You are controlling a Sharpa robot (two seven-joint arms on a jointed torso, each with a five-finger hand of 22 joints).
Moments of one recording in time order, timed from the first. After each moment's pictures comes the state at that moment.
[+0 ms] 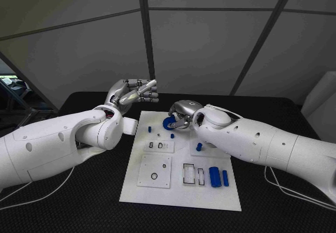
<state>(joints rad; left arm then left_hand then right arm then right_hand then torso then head) 1.23 -0.88 0.02 1.60 -0.09 -0.48 0.43 1.42 0.05 -0.16 0.13 0.05 0.87 0.22 0.13 0.07 0.95 0.18 0.12 0.07 1.05 0.12 0.22 0.20 0.18 0.96 0.22 0.37 0.15 1.22 -0.35 -0.03 1.11 -1.59 -0.26 -0.20 1.16 -0.10 0.27 0.06 0.19 0.80 0.18 0.15 0.07 1.42 0.08 1.39 1.31 1.47 0.01 1.53 1.31 0.10 1.28 0.12 1.34 1.07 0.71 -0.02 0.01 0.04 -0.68</state>
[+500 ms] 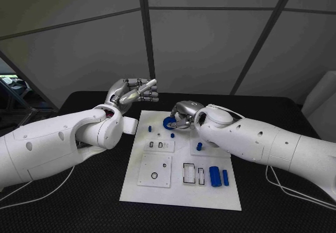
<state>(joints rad) 1.23 -0.88 0.02 1.60 -0.09 -0.48 0.43 1.42 0.05 -0.16 0.13 0.05 0.87 0.22 0.12 0.07 0.95 0.18 0.11 0.07 1.05 0.12 0.22 0.20 0.18 0.96 0.22 0.37 0.15 1.22 -0.36 -0.03 1.11 -1.56 -0.23 -0.20 1.11 -0.08 0.25 0.12 0.23 0.84 0.18 0.15 0.07 1.43 0.09 1.39 1.31 1.46 0.01 1.53 1.31 0.10 1.28 0.12 1.34 1.07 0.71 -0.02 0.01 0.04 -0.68</state>
